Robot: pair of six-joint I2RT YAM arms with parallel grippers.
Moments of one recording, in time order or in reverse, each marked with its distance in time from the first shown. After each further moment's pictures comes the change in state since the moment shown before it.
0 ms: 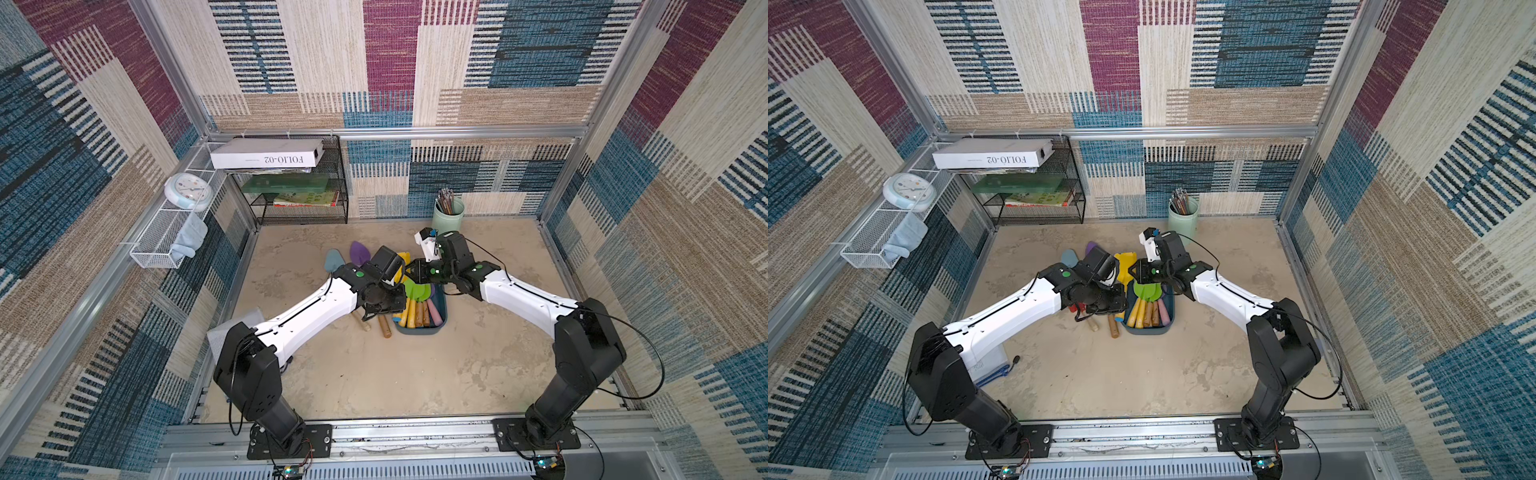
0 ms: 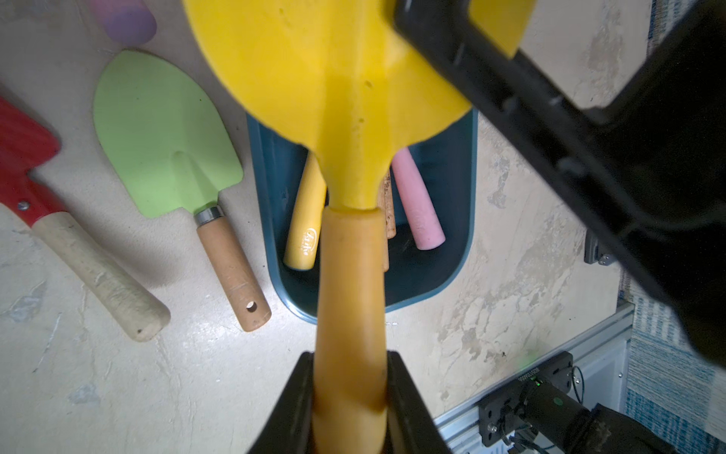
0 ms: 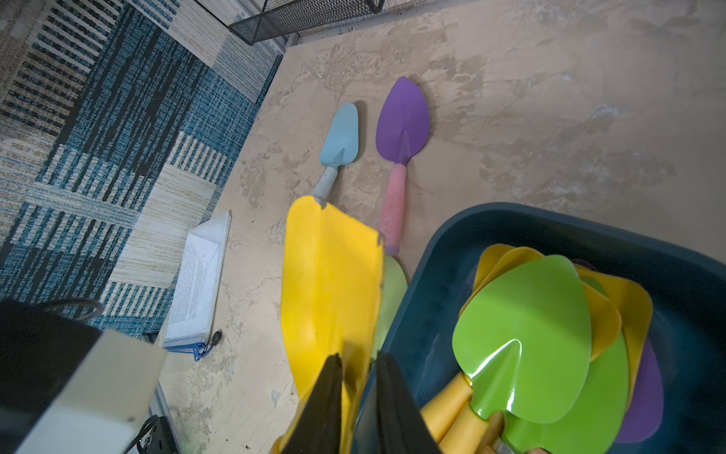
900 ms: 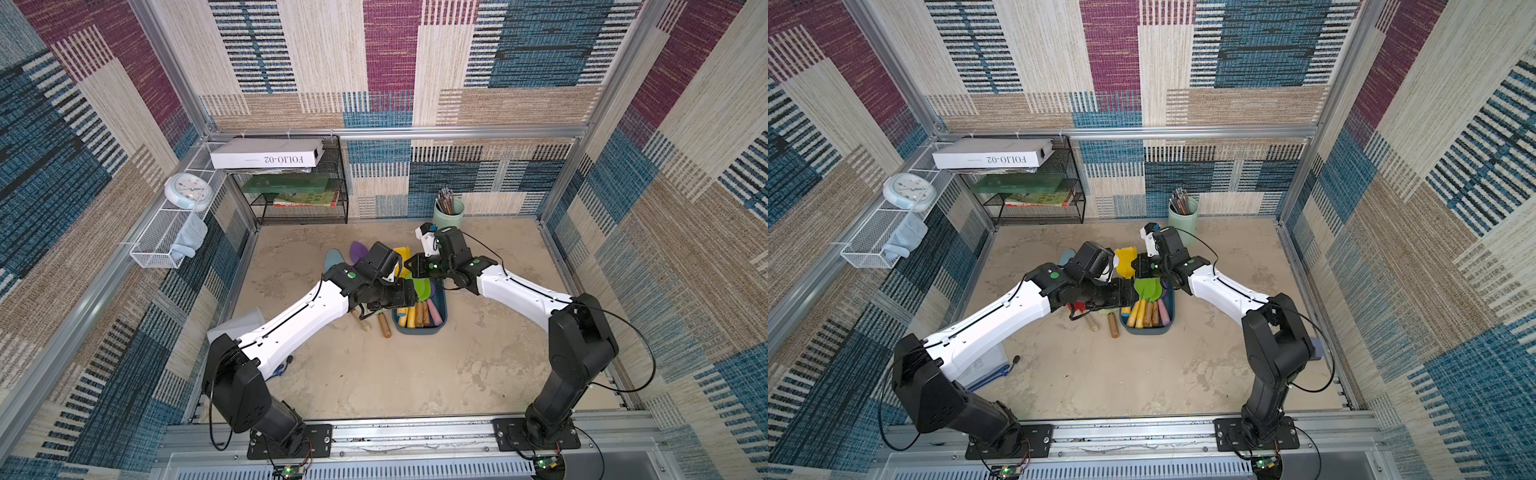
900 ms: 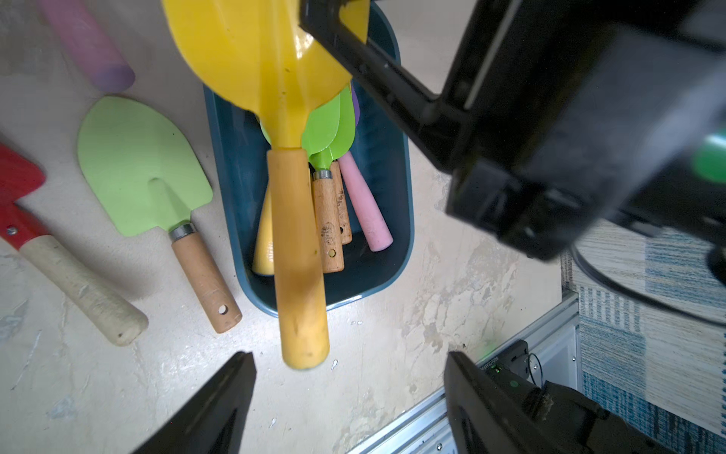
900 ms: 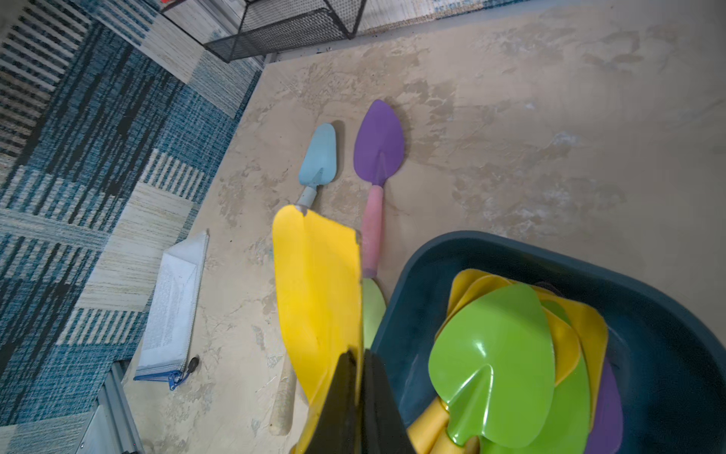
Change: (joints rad) left arm -0.010 -0.094 0.008 0.028 0.016 0.017; right arm -0.022 0.055 0.065 -0.032 0.070 -0.018
